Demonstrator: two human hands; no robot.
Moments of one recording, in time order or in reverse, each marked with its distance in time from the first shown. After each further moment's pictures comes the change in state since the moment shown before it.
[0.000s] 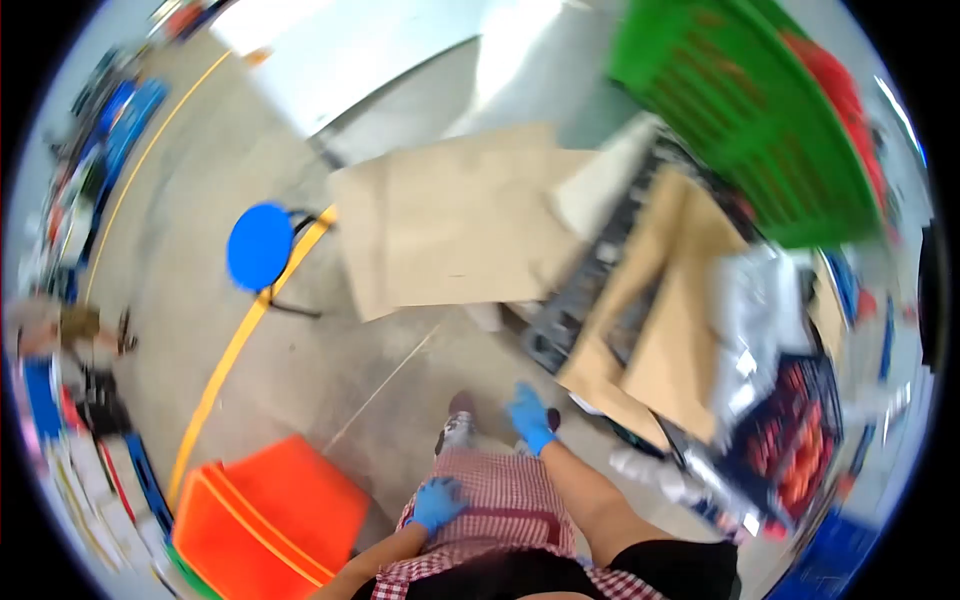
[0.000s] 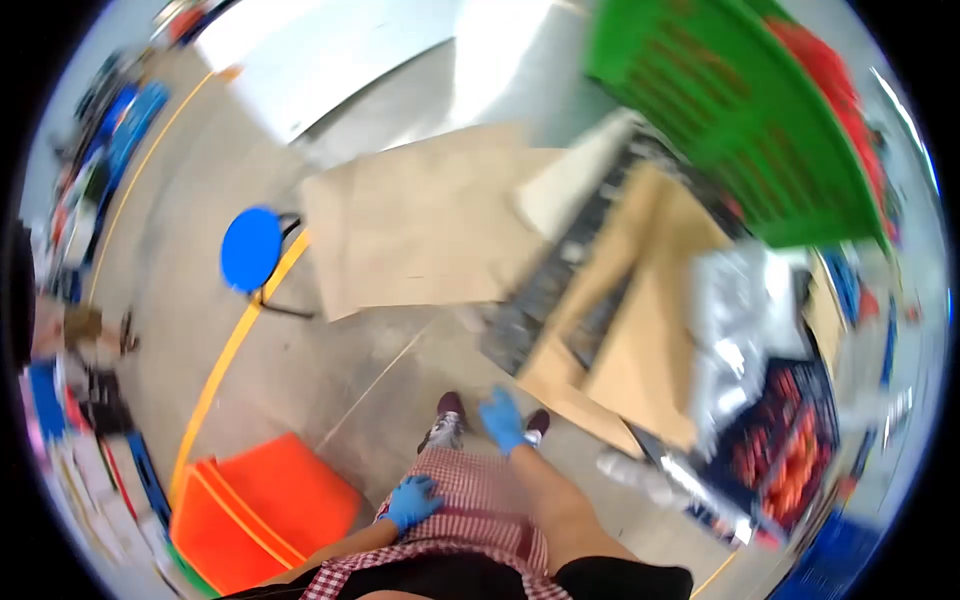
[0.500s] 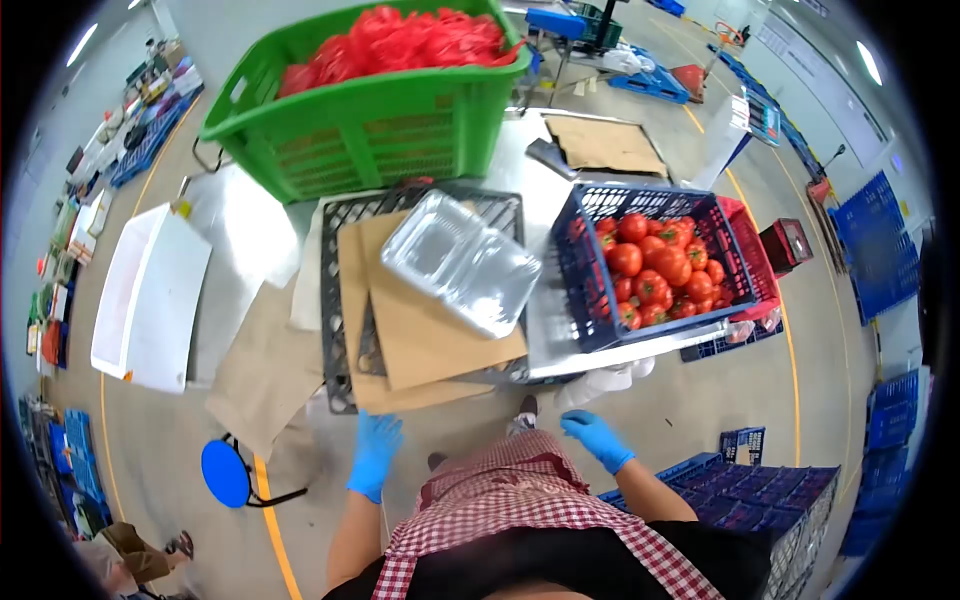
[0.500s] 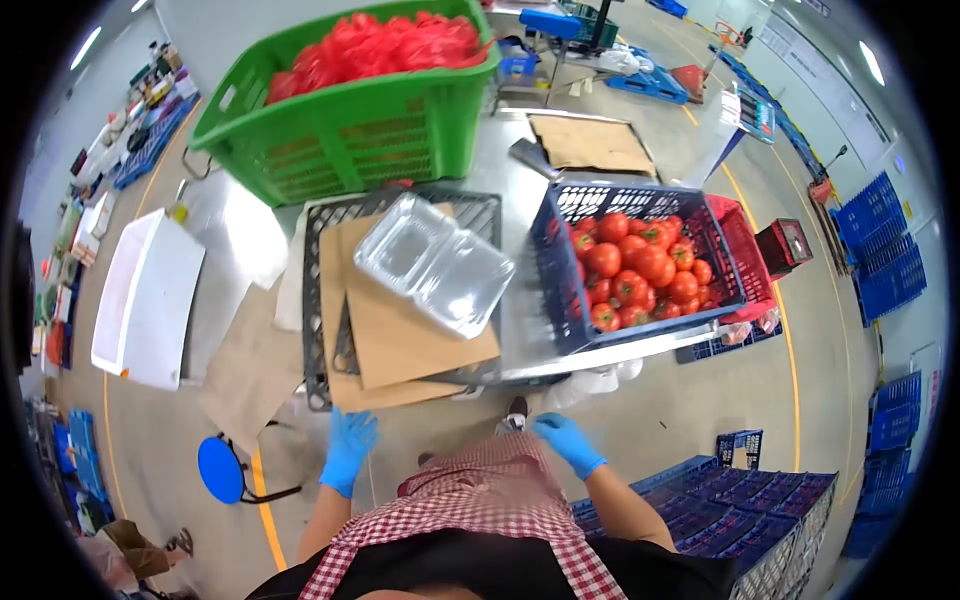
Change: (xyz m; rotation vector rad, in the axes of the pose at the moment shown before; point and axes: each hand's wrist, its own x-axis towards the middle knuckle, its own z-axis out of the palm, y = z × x) left_hand 0.062 0.257 -0.152 -1.227 -0.273 -0.003; right_hand -0.230 -0.048 -0.421 0.851 0.245 0.864
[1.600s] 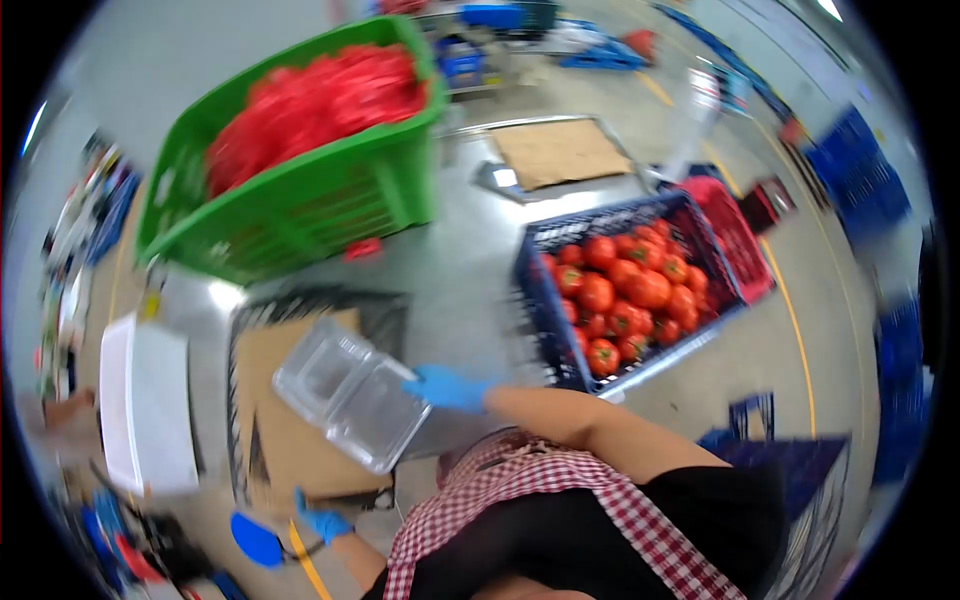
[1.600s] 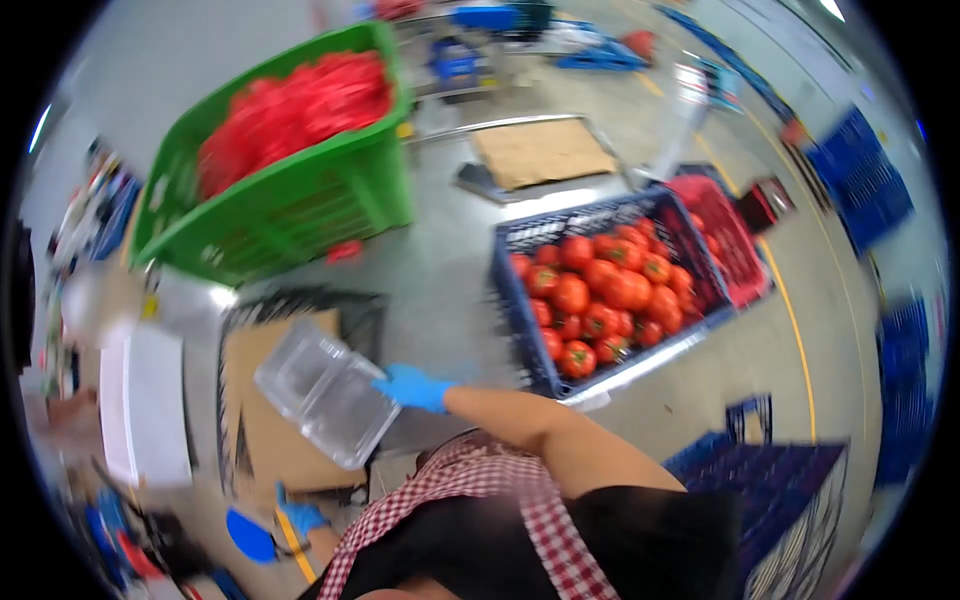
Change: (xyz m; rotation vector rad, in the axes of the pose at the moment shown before) left_hand 0.020 0.083 0.000 -0.228 0.388 0.467; right_hand 0.198 -0.221 0.102 -0.367 -0.396 -0.338
